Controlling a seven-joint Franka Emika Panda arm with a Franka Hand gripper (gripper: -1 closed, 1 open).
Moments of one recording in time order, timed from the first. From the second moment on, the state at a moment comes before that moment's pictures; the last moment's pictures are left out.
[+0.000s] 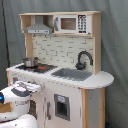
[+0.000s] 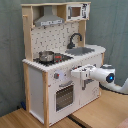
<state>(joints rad) -0.82 -1.47 1.55 -2.60 -0.02 3.42 -0.88</state>
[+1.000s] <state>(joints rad) -0.84 -1.47 1.56 -2.58 -0.02 3.45 -0.77</state>
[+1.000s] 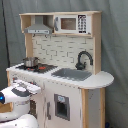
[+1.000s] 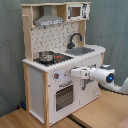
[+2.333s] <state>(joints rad) -0.84 -1.47 1.56 -2.59 -0.02 3.45 -0.31</state>
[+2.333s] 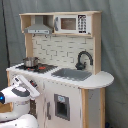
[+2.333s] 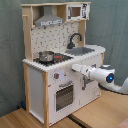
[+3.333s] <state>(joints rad) -0.84 -1.47 1.56 -2.59 -0.02 3.45 0.02</state>
